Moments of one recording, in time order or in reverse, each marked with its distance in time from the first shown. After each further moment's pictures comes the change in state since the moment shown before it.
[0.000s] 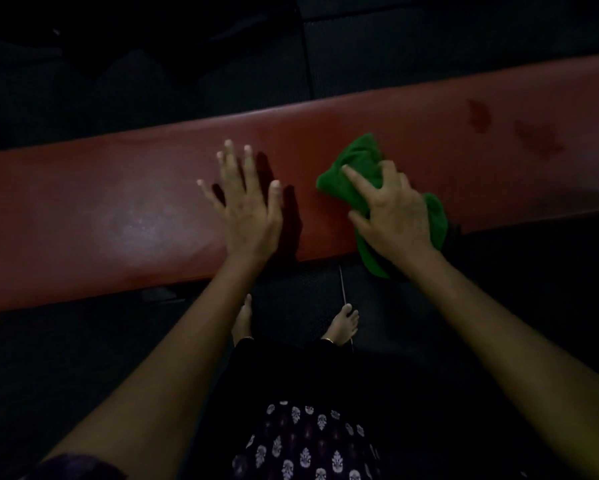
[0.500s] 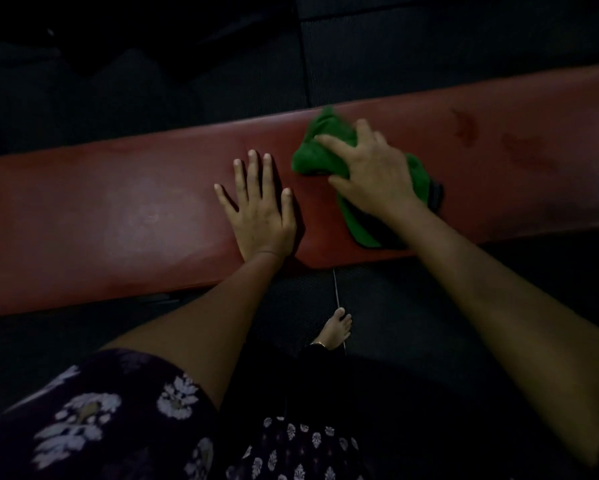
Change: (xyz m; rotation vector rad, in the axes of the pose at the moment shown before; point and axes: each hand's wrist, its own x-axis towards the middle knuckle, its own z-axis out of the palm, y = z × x) left_hand 0.006 0.032 0.036 0.088 0.012 -0.016; right_hand 0.069 0.011 -0.022 -0.026 -0.081 -0.142
